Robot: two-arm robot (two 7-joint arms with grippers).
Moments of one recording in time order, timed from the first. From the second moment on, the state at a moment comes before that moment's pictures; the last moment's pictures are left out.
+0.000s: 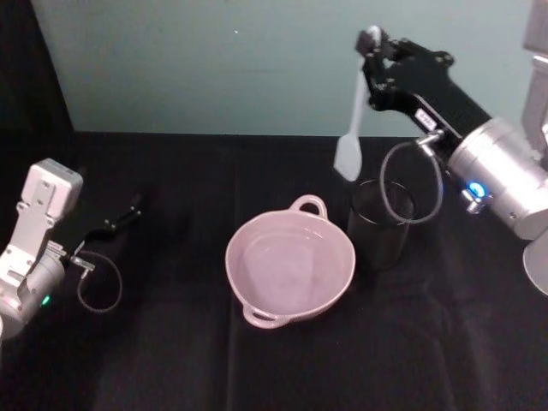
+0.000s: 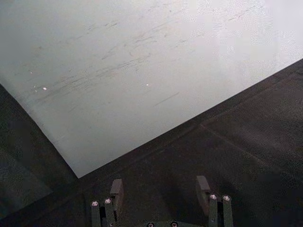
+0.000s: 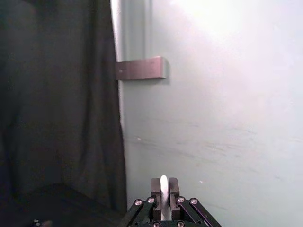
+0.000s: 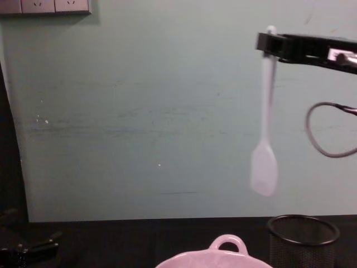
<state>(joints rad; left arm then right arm) -0.20 0.60 0.45 -1.41 -0.25 -0.12 0.03 0.24 0.32 -0.24 -1.83 0.38 0.15 0.25</state>
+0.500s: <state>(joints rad) -0.20 0.60 0.45 -1.41 -0.25 -0.12 0.03 0.22 0.33 -0.19 -1.74 0.41 0.16 0.22</state>
